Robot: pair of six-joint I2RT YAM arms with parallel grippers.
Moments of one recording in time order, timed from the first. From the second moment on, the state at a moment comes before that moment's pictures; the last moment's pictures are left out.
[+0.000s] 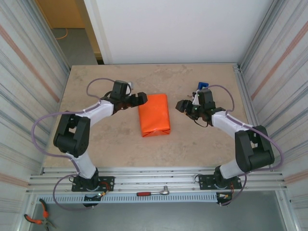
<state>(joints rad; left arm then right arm) -0.38 1.76 1.12 -0.12 0.27 -0.55 0.28 1.48 0.82 -0.10 -0.40 0.73</state>
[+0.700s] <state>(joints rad) -0.40 1.95 1.28 -0.19 0.34 -0.58 0.27 1.47 0.81 -0.17 -0.40 0.70</state>
